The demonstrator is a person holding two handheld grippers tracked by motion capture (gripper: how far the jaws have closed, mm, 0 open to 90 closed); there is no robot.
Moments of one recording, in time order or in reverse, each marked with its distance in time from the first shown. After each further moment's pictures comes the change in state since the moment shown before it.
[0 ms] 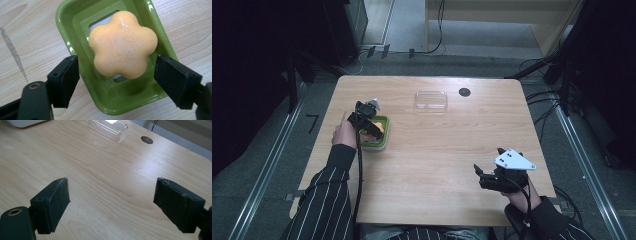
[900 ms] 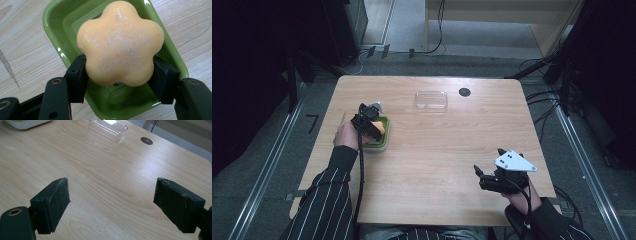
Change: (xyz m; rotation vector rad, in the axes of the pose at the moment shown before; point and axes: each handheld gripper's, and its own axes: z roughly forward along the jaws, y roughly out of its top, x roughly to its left) left arm -0.006 0.001 0.012 0.030 -0.012 0.052; right arm 0.002 0.000 -0.003 -0.003 0.002 -0.005
